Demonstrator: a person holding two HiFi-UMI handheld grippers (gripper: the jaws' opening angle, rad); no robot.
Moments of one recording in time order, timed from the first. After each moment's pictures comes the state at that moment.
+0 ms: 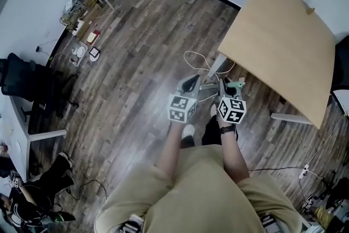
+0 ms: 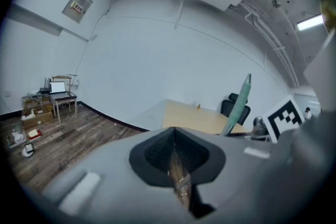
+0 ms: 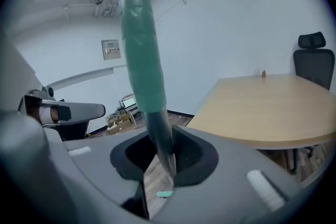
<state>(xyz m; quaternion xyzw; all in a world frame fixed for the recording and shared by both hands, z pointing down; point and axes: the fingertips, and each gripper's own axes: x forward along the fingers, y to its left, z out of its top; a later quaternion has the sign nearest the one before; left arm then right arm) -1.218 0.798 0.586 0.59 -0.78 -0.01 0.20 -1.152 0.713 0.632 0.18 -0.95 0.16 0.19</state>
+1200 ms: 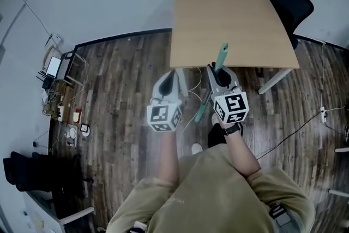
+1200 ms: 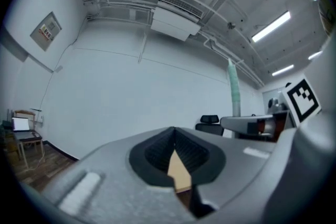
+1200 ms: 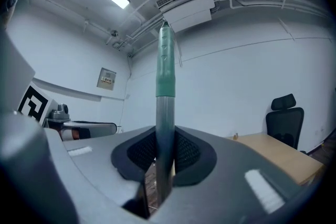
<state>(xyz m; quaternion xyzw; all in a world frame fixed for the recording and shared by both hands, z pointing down) -1.105 0.776 0.375 0.71 -0.71 -0.05 0.01 -0.997 0.718 0.365 0.31 -0.95 0.00 -0.02</state>
